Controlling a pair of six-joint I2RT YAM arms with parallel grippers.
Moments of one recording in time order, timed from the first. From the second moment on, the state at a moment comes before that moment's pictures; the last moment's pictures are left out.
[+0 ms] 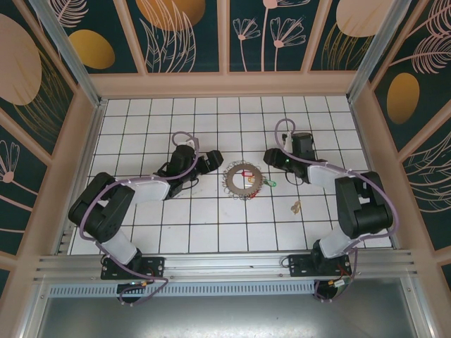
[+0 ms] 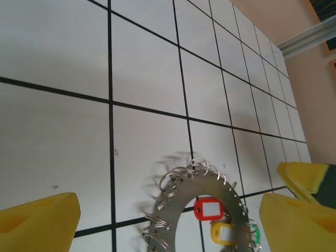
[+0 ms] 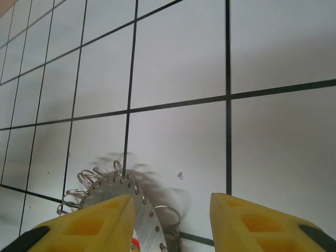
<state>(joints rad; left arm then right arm) -0.57 1.66 0.71 0.44 0.13 -0.88 0.23 1.60 0.76 0.08 -0.39 0.47</state>
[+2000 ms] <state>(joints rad) -0.60 1.85 0.86 0.32 0.31 -0.92 0.23 1.82 0.86 -0.07 -0.83 0.34</state>
